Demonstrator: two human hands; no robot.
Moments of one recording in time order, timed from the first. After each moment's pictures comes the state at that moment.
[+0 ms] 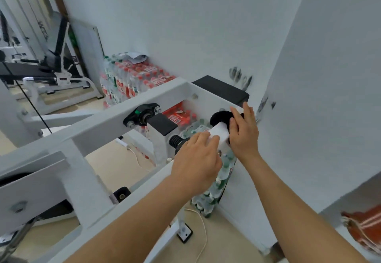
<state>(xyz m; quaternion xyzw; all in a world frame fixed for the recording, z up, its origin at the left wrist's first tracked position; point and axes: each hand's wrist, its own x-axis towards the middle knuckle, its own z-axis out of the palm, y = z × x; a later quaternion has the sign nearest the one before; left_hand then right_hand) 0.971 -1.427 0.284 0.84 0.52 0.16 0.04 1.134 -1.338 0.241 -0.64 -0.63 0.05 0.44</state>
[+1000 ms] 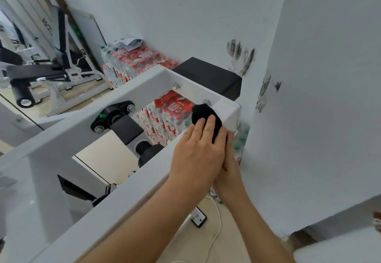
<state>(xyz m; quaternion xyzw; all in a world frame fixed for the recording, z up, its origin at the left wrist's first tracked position) 1.057 -1.375 0.269 0.82 0.53 0.11 -0.19 1.140 -1.367 0.176 -0.46 -0.53 0.42 0.57</state>
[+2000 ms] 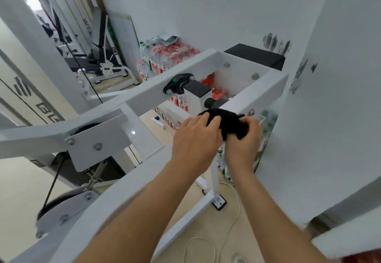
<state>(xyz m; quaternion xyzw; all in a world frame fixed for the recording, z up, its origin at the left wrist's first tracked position) 0.913 -1.508 0.277 0.78 0.58 0.18 -0.12 1.014 -1.489 0.230 -0.59 -0.42 0.26 0.64</state>
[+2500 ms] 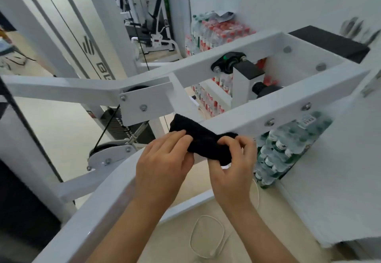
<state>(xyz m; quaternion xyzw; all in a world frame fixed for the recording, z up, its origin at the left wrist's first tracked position) 0.828 -1.630 0.241 0.65 0.69 0.25 -0.19 0.961 -1.582 0.203 -0.47 -0.65 0.24 0.55</state>
